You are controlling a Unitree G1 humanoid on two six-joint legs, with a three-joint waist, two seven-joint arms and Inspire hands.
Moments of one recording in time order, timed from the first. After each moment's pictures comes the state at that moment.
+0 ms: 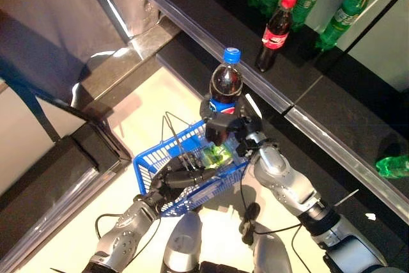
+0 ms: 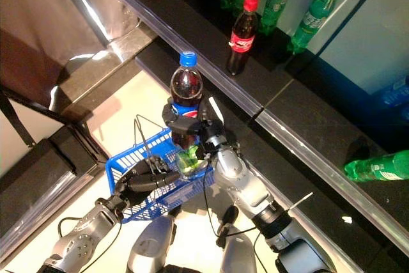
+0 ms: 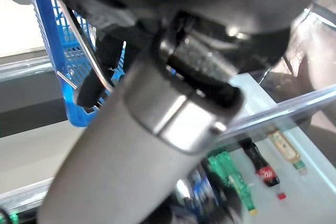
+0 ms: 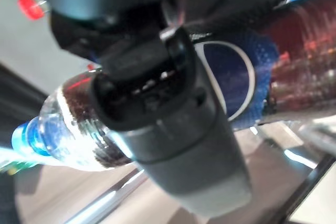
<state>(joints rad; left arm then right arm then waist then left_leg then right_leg) 0.04 0.50 -0.29 0.01 -0.98 0.11 -0.22 -0.49 -0.35 0.54 0.08 0.61 0.06 -0.35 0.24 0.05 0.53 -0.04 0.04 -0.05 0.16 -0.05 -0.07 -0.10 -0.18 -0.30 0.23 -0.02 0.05</state>
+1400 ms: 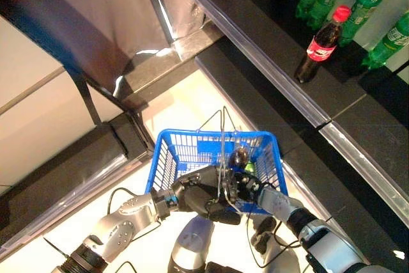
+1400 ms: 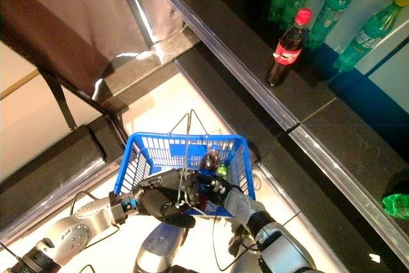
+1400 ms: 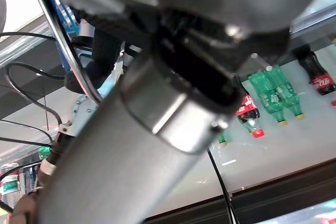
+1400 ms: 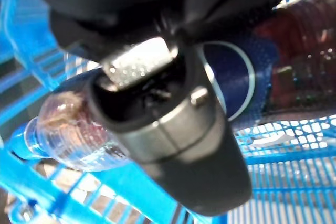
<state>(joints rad) -0.07 0.65 -0.45 -0.14 -1.00 0.24 -0.60 -0.54 -0.23 0.53 0.99 1.15 0.27 0.03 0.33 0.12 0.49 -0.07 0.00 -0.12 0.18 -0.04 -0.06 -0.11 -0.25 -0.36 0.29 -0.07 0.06</state>
